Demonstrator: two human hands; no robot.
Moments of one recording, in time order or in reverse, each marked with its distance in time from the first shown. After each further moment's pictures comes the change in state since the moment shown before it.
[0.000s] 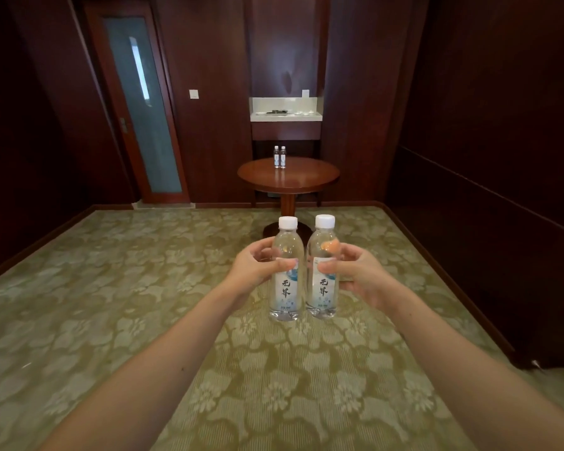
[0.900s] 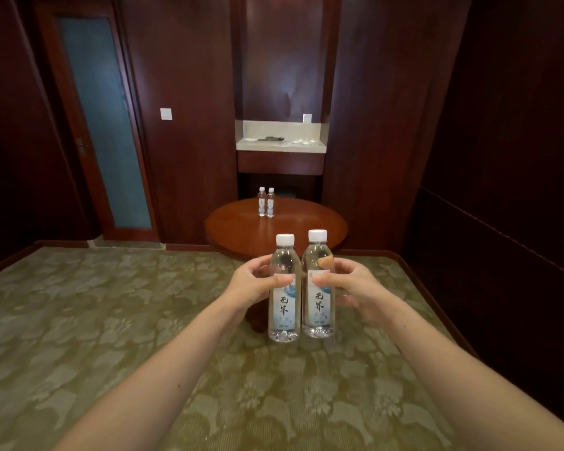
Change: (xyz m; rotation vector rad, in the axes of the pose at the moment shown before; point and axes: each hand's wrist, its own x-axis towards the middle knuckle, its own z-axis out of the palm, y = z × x) left_hand 0.696 -0.045 -0.009 -0.023 0.044 -0.021; right_hand 0.674 -0.052 -0.214 -0.054 0.005 0.003
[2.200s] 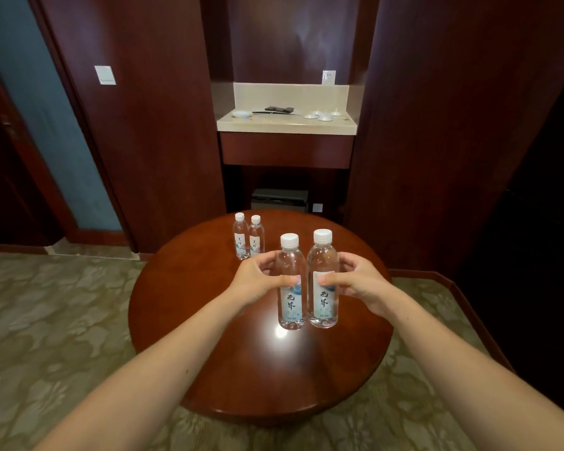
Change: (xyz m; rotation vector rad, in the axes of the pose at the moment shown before) left_hand 0.739 -0.058 -0.026 0.267 0.024 -0.004; right_hand 0.742 0.002 -0.180 -0.094 -0.087 0.066
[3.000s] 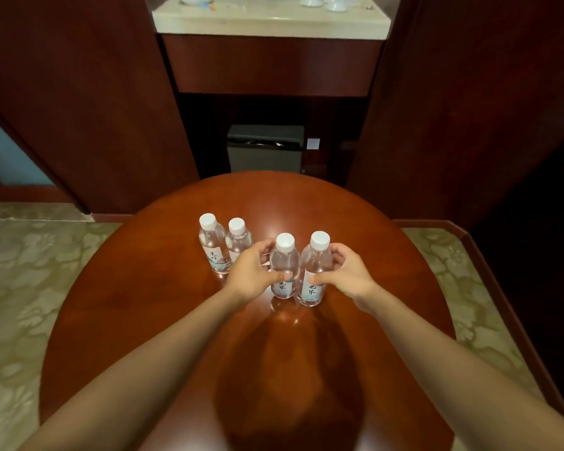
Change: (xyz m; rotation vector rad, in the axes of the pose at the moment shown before) left_hand 0.318 -0.166 -0.045 0.156 -0.075 -0.216; right_hand 0.329 0.091 0.005 -0.039 0.160 0.219
